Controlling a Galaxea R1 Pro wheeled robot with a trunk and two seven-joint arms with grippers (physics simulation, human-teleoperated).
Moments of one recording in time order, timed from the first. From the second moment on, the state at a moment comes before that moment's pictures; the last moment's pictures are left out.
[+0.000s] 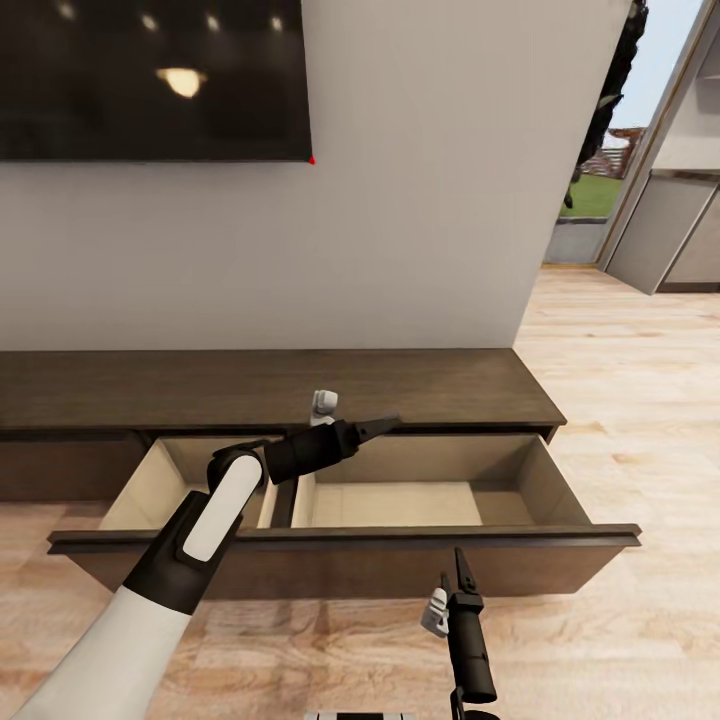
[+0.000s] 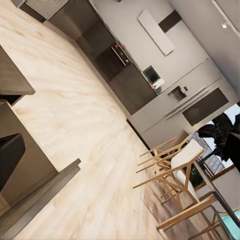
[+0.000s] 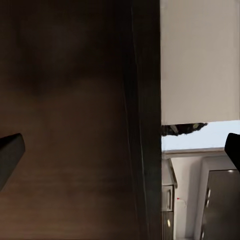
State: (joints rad) left arm -0.71 0.01 -0.34 -1.34 0.97 0.75 -0.51; right arm -0.47 0.07 0.79 -0.22 0.72 0.14 -1.16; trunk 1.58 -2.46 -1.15
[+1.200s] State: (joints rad) left arm -0.71 0.01 -0.34 -1.34 0.96 0.75 -0.50; right arm -0.47 0.06 0.78 -0.31 0.72 0.08 -1.16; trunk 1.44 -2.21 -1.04
